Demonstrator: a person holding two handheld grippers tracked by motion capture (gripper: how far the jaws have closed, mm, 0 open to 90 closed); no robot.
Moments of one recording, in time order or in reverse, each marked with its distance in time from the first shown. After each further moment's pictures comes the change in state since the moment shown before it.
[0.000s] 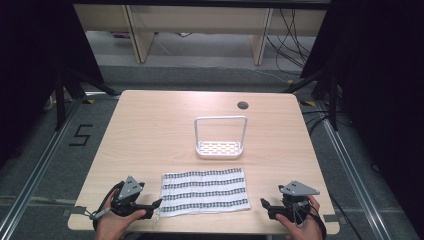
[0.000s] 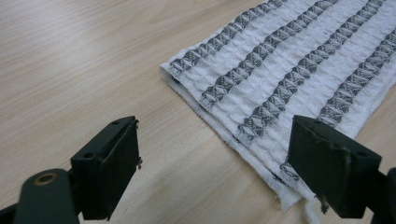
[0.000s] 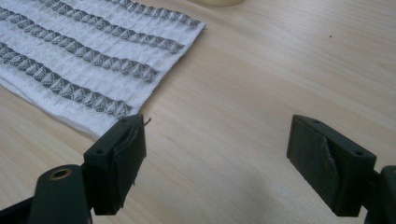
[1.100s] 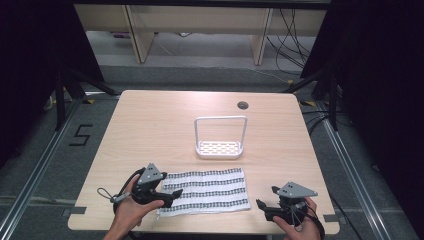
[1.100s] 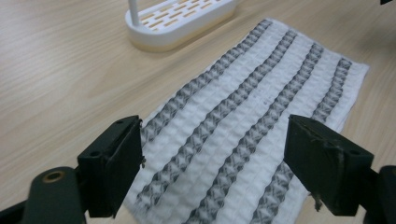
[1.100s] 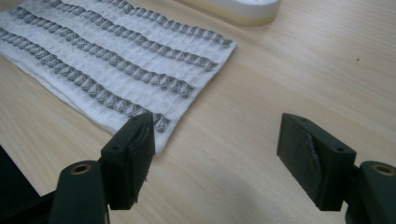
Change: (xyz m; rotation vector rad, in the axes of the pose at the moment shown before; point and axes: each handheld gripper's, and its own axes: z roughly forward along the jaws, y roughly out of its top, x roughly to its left) left arm -0.023 0.056 0.025 -0.062 -0.134 0.004; right arm 0.016 0.009 -0.009 -0.017 0.050 -0.021
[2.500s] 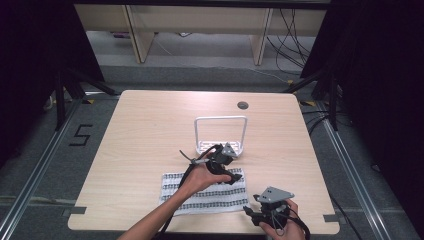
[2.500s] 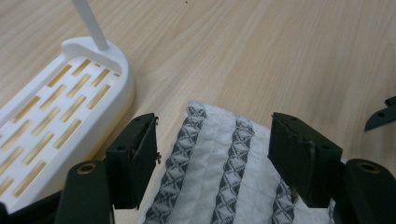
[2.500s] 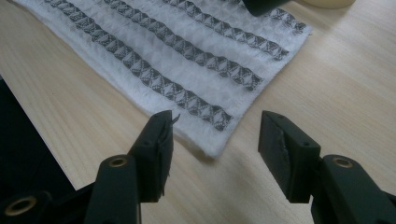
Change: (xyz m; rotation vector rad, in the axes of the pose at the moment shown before) left arm -0.058 0.110 0.163 0.211 -0.215 0.233; right arm 0.030 0.002 0.027 0.099 0.064 -0.117
